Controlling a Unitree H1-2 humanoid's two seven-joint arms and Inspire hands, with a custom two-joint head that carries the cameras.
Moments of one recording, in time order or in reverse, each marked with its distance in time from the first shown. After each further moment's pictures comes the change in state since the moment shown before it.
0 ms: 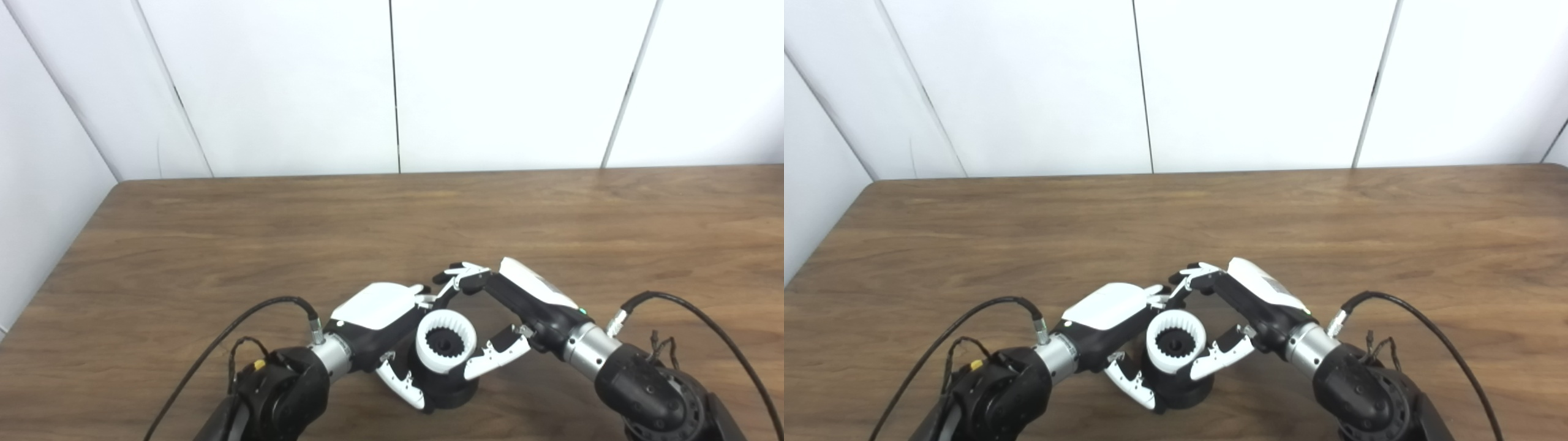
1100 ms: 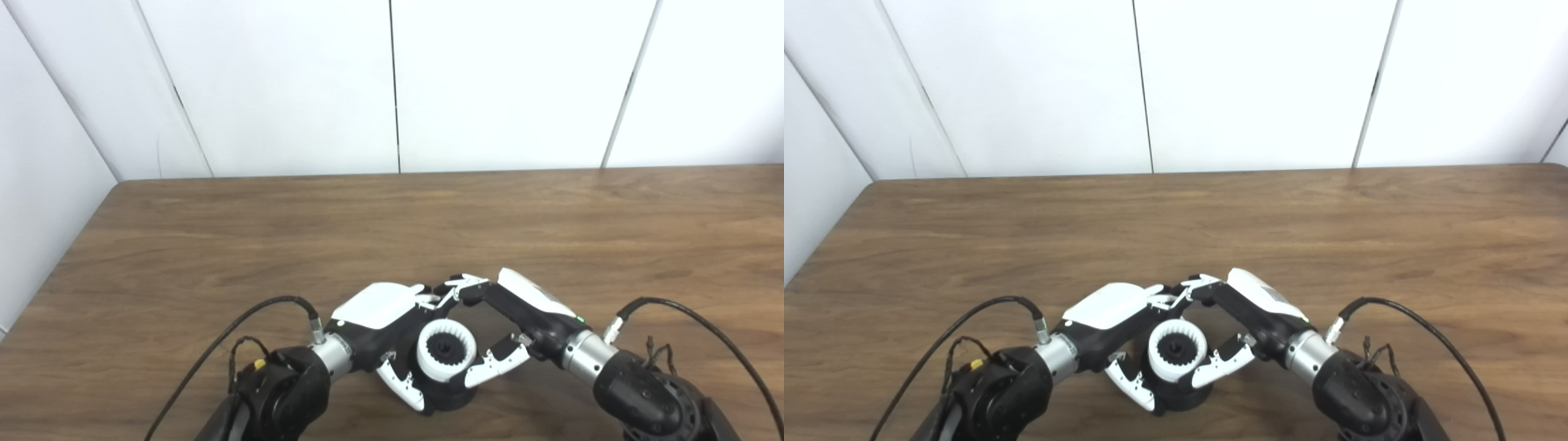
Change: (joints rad) left arm 0.000 -0.006 0.006 0.000 -0.001 0.004 -0.007; right arm 0.017 -0.003 0.004 0.031 0.001 -0.023 0.009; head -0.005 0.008
